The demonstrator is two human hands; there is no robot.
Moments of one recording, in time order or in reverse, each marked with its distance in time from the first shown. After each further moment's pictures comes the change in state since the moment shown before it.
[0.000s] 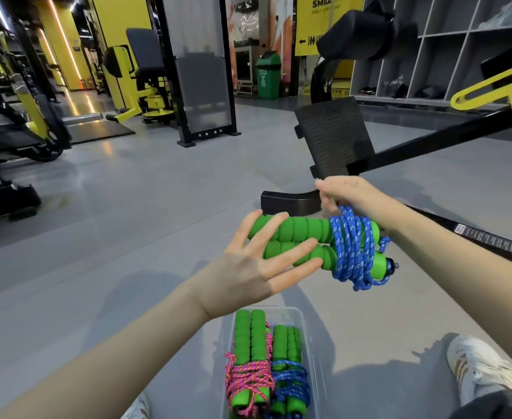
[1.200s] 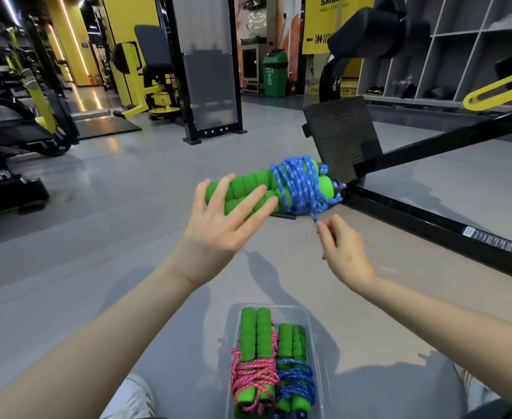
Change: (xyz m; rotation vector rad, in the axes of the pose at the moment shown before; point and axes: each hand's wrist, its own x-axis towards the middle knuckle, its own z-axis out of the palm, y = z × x) left_hand -0.020 -0.044 0.000 0.178 0.027 -0.302; right_hand -0.016 0.074 0.065 -0.425 0.542 -0.017
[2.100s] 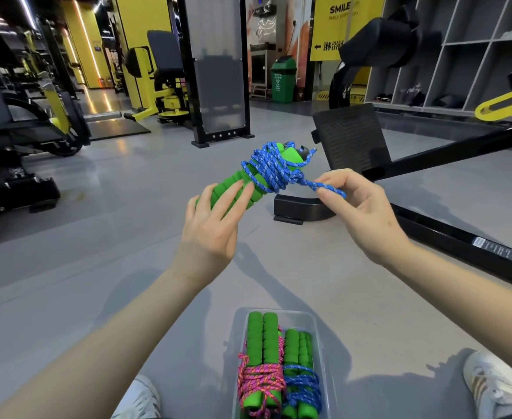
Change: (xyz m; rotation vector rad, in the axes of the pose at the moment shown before) left_hand -0.020 -0.007 0.009 -0.260 -0.113 -0.373; right_hand 0.020 -0.070 -0.037 0.444 -0.126 -0.333
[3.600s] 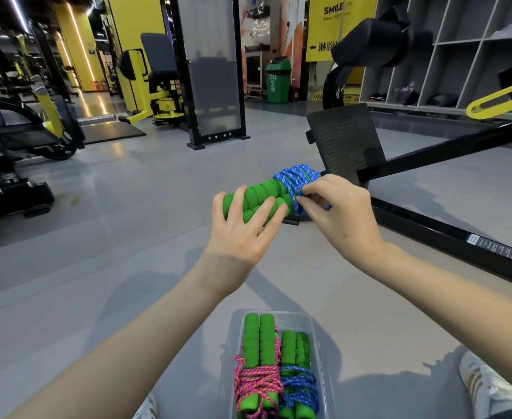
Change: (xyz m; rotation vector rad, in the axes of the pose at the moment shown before) left_hand 0.014 0.037 0.006 0.239 0.074 0.263; right_hand 0.008 0.011 0.013 -0.702 0.171 -0.417
